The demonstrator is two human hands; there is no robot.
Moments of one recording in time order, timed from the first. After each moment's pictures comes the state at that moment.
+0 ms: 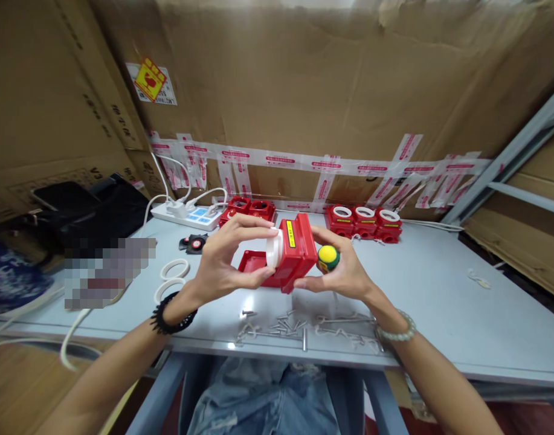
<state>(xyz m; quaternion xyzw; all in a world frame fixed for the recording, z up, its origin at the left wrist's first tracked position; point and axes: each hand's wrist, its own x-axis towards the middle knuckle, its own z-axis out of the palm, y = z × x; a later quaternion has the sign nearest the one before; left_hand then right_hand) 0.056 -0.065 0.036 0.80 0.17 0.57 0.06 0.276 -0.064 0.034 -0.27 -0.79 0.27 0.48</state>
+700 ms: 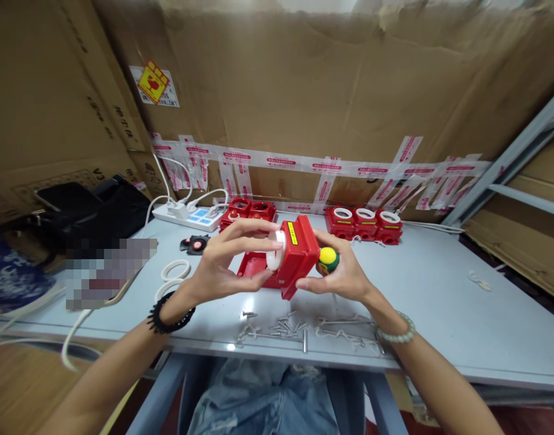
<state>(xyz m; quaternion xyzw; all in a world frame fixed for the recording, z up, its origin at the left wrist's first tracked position) 0.050 -0.065 0.039 0.84 0.13 0.53 0.06 0.276 -0.062 0.032 -0.26 -0.79 0.28 0.47</state>
